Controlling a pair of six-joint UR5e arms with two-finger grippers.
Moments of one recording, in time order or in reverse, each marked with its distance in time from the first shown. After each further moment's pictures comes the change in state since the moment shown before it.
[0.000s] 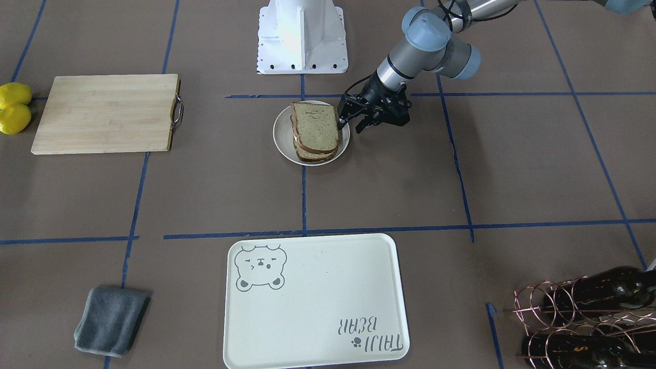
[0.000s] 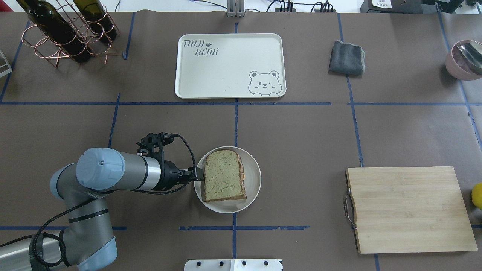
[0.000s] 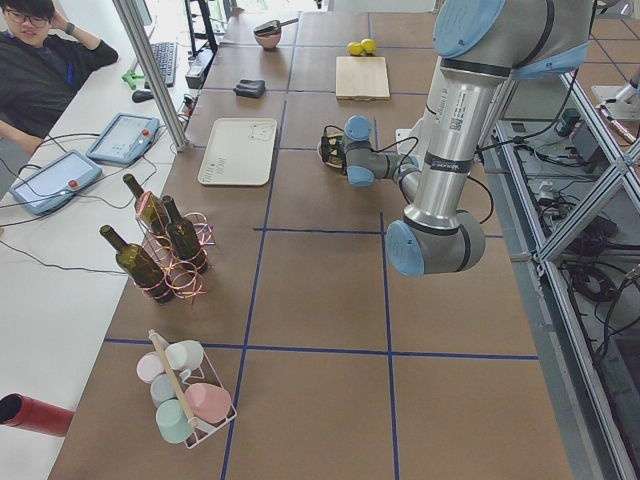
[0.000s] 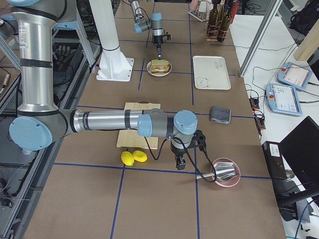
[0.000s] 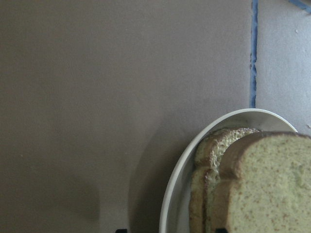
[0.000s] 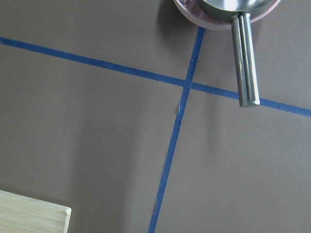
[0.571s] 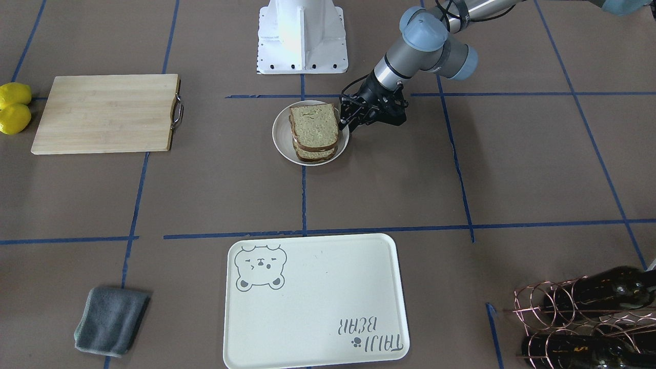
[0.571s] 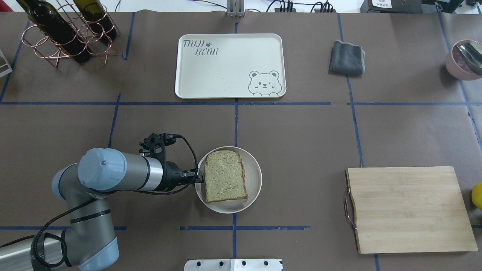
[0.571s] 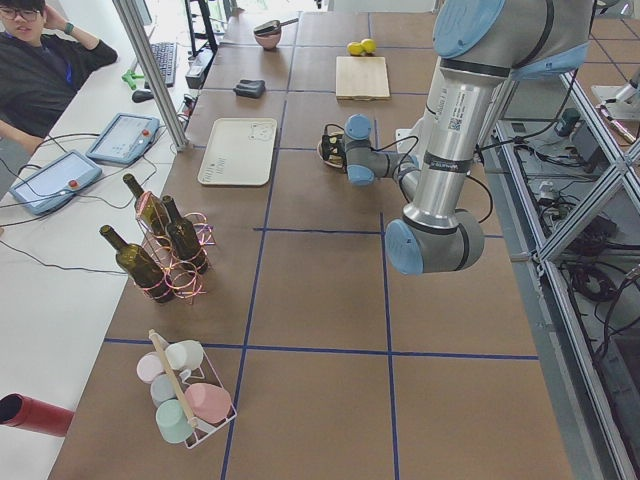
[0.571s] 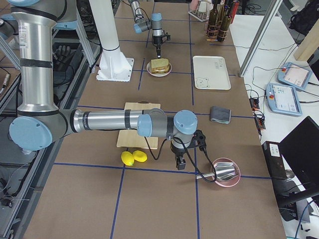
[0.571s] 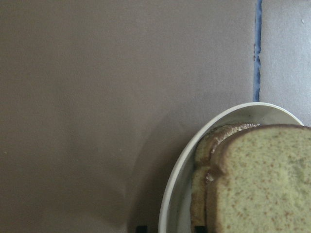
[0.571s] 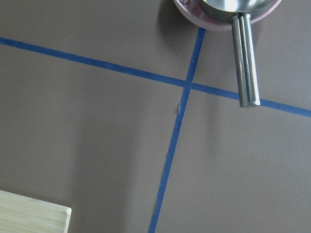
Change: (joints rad) left arm 0.000 -0.002 -0.011 0.000 -0.008 0.012; right arm 0.000 0.000 0.001 0.001 0.000 0.000
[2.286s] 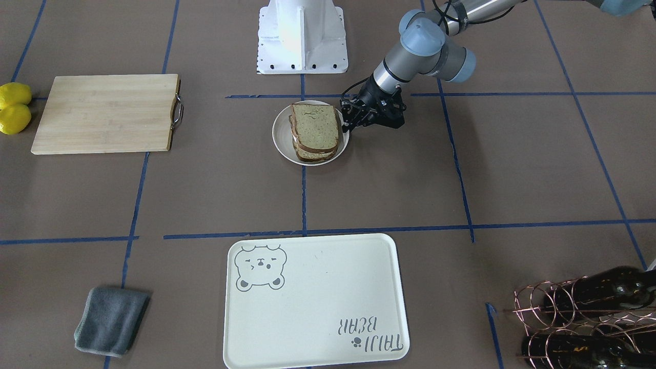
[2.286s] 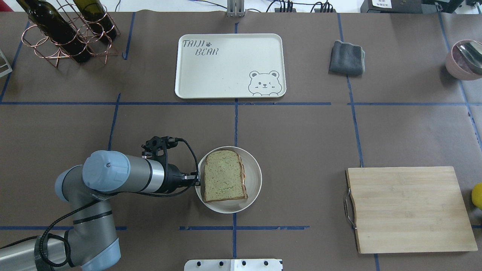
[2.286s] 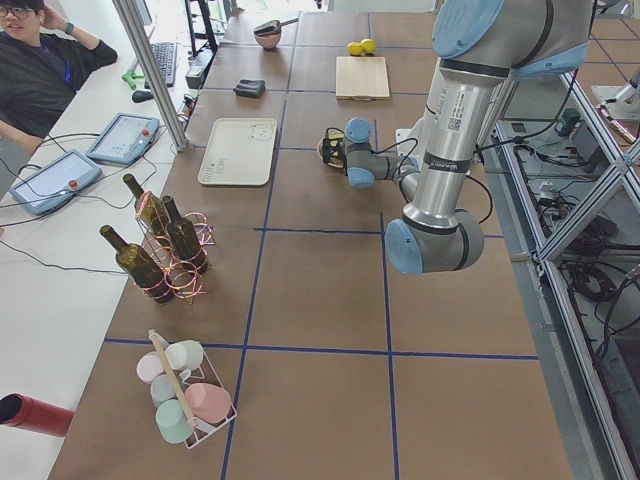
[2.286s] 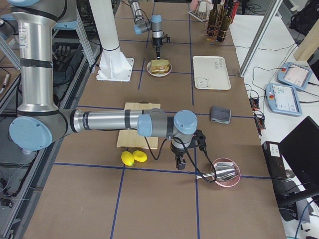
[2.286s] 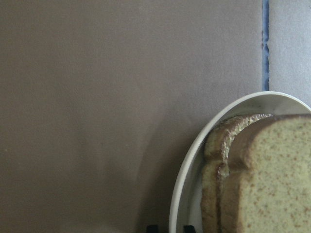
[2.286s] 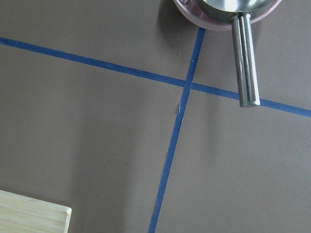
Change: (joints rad) left arm 0.009 -0.005 0.031 -0.003 0.000 0.021; right arm 0.000 0.000 0.000 -0.001 0.000 0.000
